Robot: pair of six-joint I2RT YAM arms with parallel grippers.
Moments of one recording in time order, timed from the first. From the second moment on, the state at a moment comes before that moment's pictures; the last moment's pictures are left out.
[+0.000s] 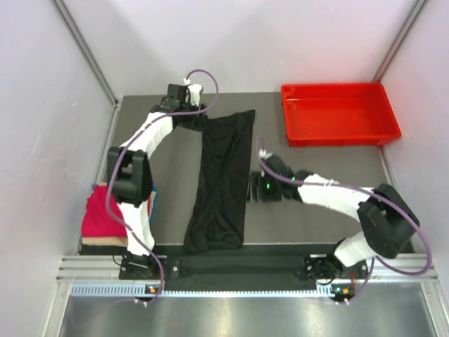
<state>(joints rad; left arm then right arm) -0.22 1.97 1.67 -0.47 0.14 0.08 0.72 1.47 0.83 -0.29 -0.05 0.62</state>
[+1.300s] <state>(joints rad) -0.18 2.54 2.17 -0.36 0.27 -0.10 0.99 1.50 0.56 -0.05 -0.36 0.92</state>
